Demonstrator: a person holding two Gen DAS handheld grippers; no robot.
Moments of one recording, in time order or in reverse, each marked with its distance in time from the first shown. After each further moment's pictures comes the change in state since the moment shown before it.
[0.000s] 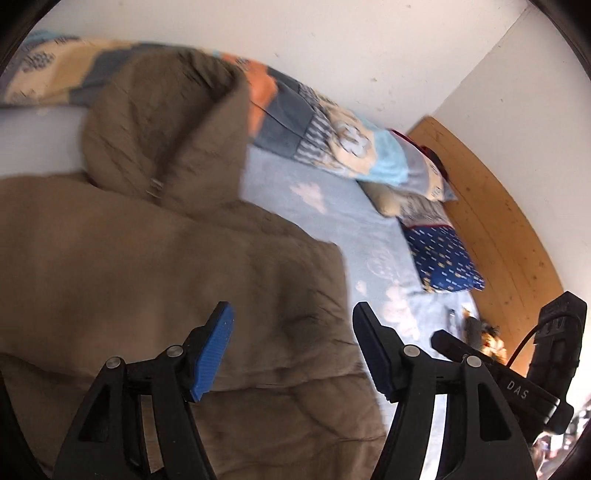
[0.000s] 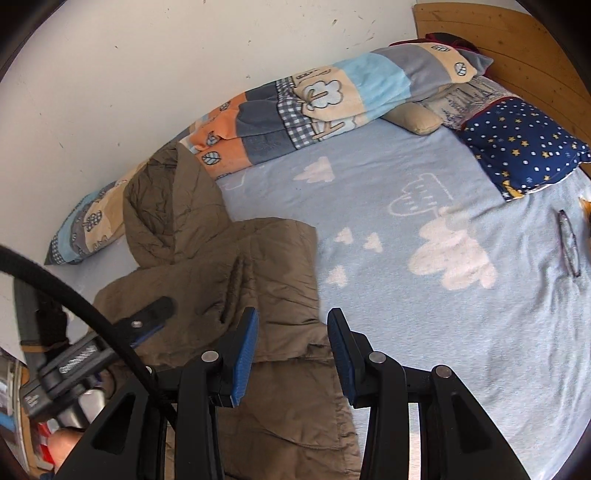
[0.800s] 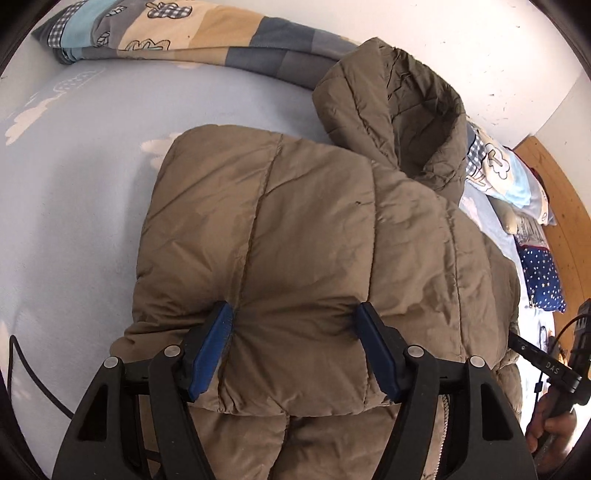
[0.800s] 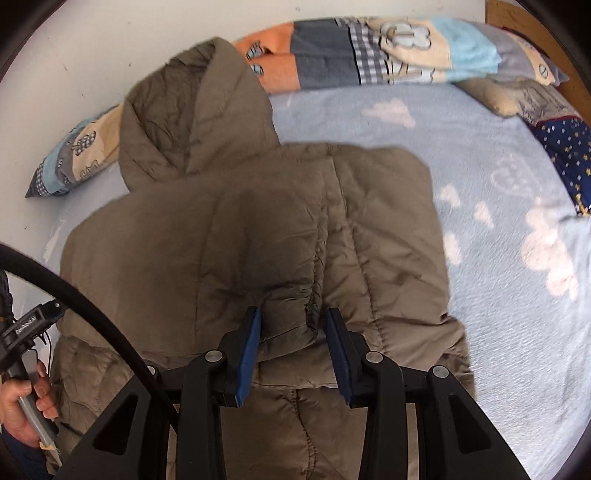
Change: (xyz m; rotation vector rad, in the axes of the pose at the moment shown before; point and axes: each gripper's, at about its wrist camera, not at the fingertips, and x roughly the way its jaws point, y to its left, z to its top) left arm -0.035 0.223 -0.006 -0.143 0.087 0.304; right arm 0.131 0.080 -0.027 -0.151 0.205 -0.045
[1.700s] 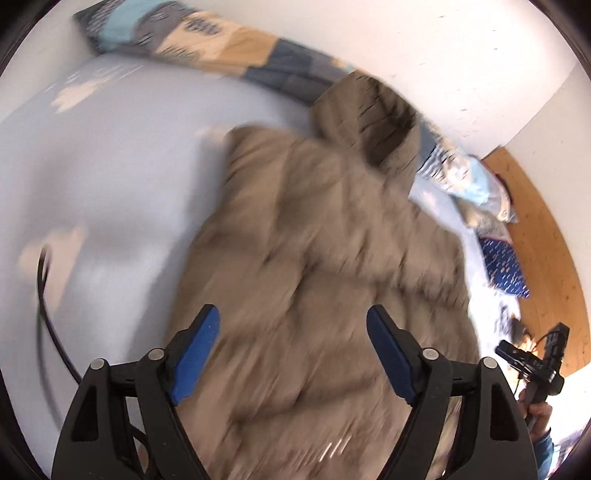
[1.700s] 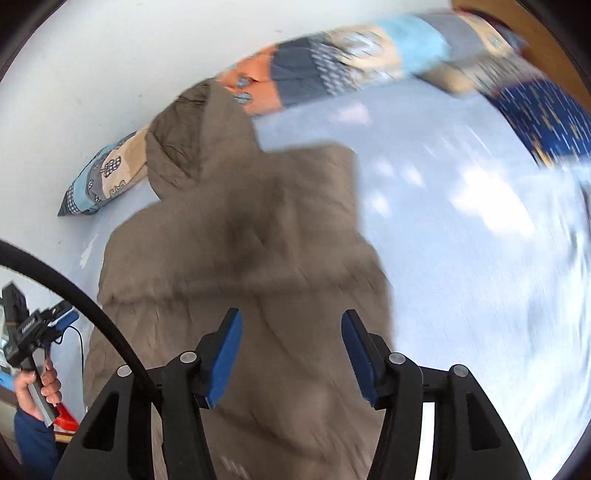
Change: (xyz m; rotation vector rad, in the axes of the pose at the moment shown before) left arm -0.140 0.042 -0.101 -0.050 -0.015 -0.071; right arm -0.110 -0.088 -0.089 0.109 -0.048 0.117
